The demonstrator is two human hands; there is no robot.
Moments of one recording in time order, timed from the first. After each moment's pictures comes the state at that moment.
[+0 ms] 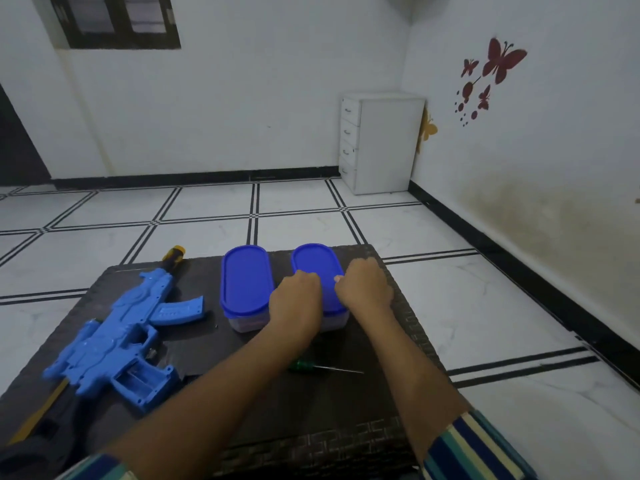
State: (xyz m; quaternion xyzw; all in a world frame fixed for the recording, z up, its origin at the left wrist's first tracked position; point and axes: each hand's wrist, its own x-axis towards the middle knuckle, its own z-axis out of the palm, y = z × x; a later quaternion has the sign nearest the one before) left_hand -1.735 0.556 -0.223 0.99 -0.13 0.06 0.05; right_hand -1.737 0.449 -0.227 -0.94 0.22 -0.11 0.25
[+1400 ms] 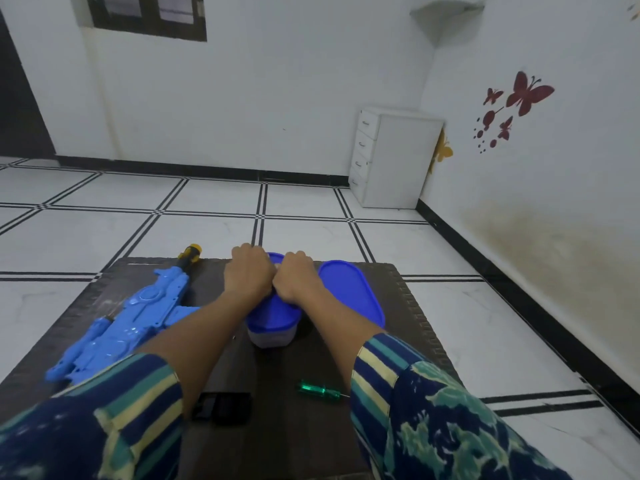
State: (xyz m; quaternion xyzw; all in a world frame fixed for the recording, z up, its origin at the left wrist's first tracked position) left_hand -1.610 0.652 -0.241 0.98 -0.06 0.11 0.17; right_hand -1.638 0.559 -0.231 -0.98 0.02 -0.03 0.19
